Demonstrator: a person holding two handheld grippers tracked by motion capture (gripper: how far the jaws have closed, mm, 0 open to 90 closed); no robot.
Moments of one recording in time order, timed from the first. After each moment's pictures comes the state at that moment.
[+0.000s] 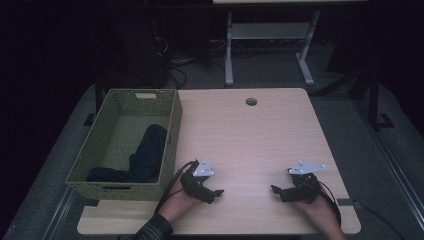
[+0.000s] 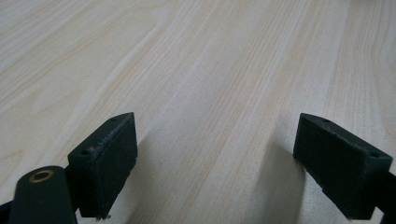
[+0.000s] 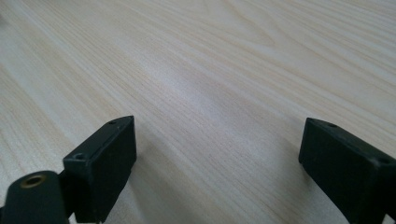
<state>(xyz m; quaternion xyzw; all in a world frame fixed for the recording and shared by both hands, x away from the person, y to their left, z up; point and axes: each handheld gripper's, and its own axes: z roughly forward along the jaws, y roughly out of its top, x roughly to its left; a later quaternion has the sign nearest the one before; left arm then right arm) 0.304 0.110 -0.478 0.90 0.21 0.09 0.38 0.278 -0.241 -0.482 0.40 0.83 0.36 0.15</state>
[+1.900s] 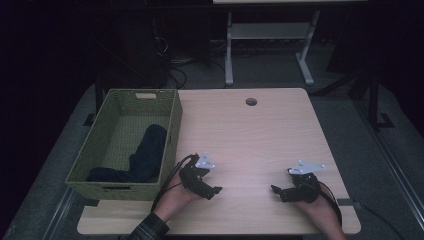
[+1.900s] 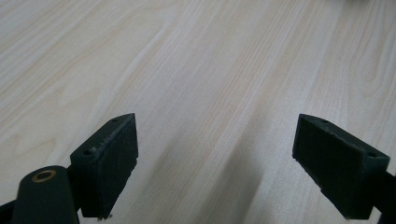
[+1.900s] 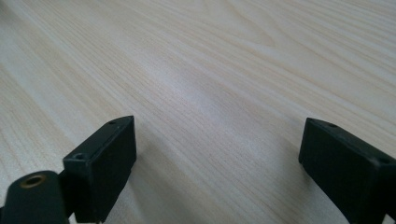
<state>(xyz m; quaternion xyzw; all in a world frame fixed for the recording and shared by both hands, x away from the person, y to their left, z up) 0.306 0.107 -0.441 0.91 0.24 0.07 0.33 0.278 -0.240 -0.482 0.40 0.83 0.36 0.15</state>
